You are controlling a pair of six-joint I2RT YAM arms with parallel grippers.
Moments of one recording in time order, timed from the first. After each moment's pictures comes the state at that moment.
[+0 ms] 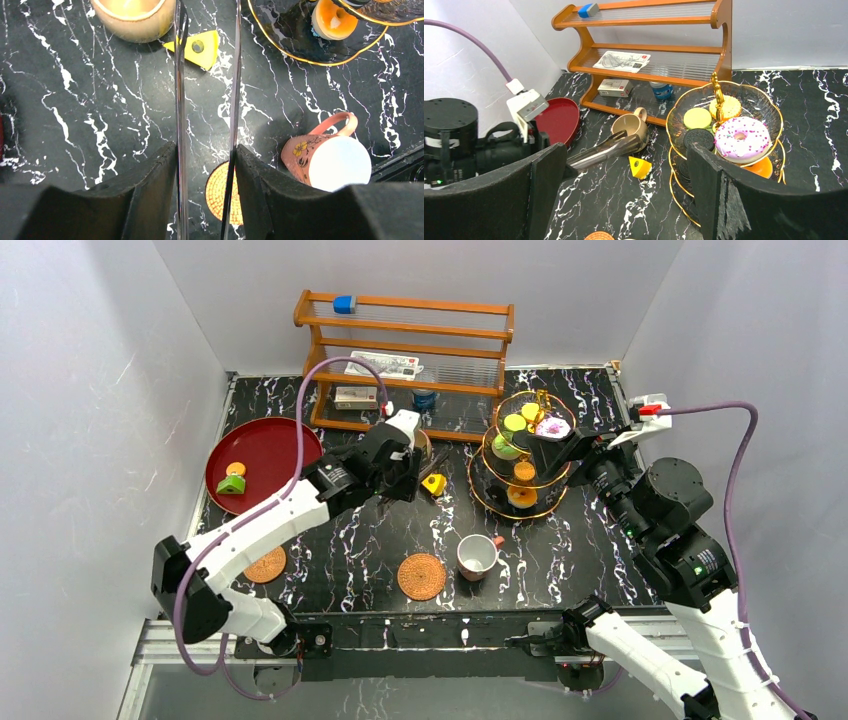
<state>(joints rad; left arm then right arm) -0.85 1.40 1.26 -0.63 -0.23 -0.37 0.57 0.68 1.18 -0.50 0.14 0.34</state>
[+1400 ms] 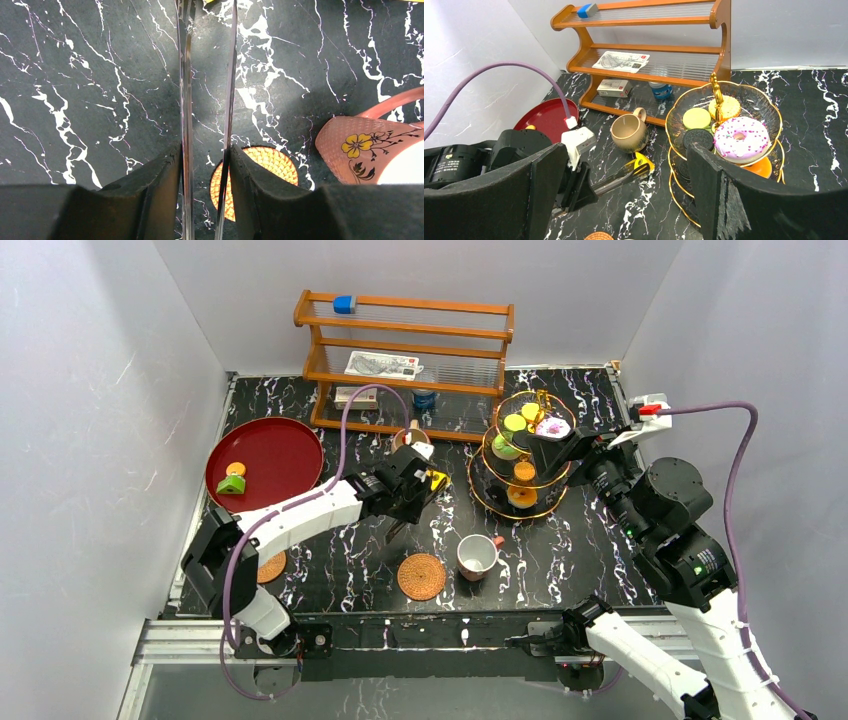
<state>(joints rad) -0.86 1.55 1.15 -0.60 -0.18 -0.40 0.57 0.68 1.18 -0.50 0.14 0.34</state>
